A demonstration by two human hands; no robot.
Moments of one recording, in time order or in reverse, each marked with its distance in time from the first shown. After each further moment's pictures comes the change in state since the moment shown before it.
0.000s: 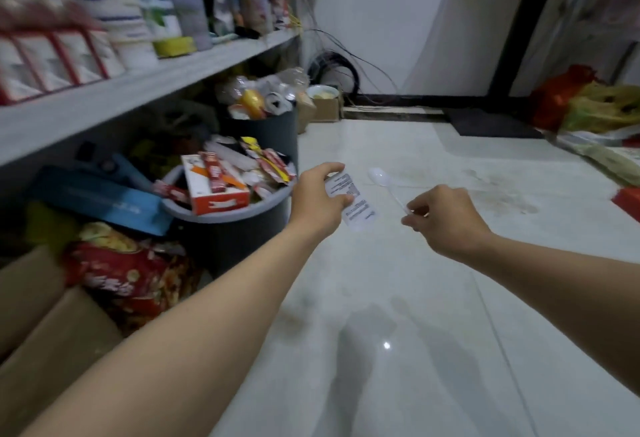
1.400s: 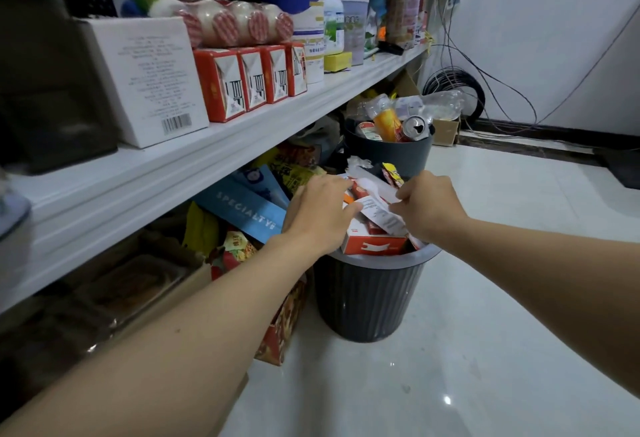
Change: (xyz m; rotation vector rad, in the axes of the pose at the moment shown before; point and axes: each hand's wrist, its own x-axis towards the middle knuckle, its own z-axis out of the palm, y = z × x) left_hand 0.055 -0.078 -0.205 0.797 0.100 0.069; right_hand 0.117 -0.234 0.131 -0.102 -0.055 -0.254
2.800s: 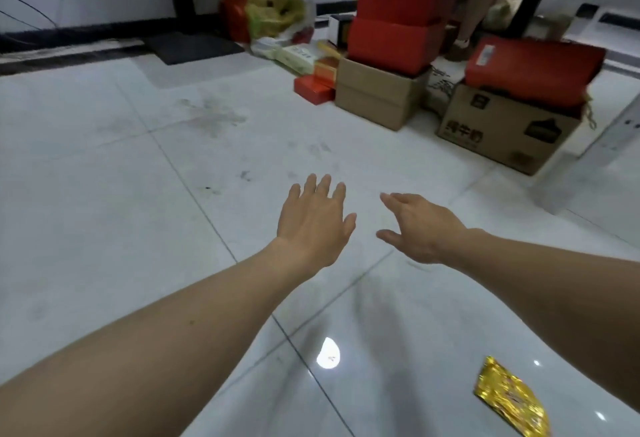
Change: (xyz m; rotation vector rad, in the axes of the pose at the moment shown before) left_hand -0.311 0.543 0.194 0.036 -0.510 1.113; right_hand -0.552 0.434 -0.195 -0.393 -0.237 0.882
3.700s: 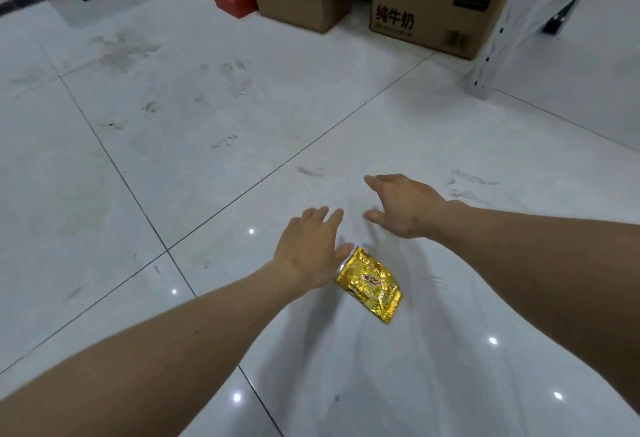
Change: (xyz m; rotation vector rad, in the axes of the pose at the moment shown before) left_hand -0.044 0.266 0.121 -0.132 -0.333 0.071; right_hand -0.109 0.215 0.134 0.150 -0.142 -0.076
